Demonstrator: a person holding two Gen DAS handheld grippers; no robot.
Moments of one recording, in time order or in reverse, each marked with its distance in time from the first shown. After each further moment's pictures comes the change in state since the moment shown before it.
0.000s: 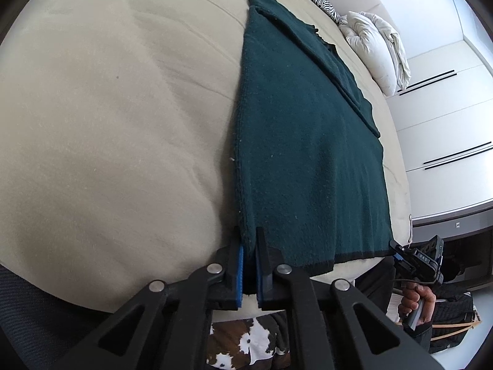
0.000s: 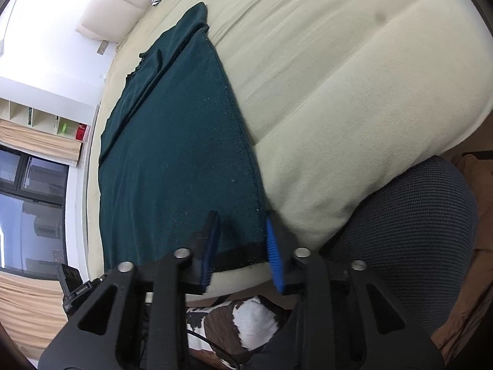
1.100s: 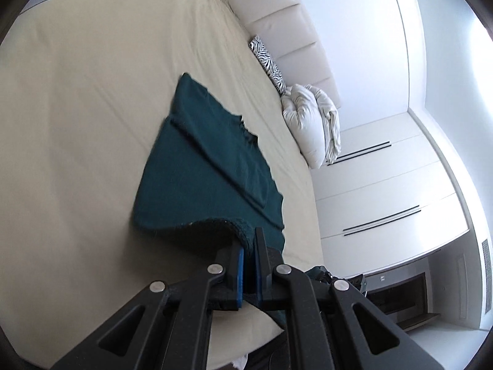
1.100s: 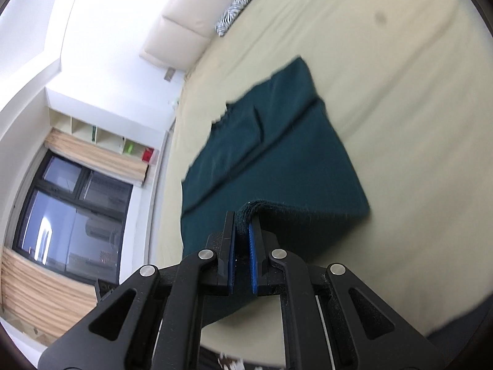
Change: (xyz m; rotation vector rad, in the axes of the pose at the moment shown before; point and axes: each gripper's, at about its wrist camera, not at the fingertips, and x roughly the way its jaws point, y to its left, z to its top) left arm -0.058 -0.038 0.112 -0.135 -0.269 -0.410; right arm -0.015 0.102 0.130 -0.036 -0.166 0.343
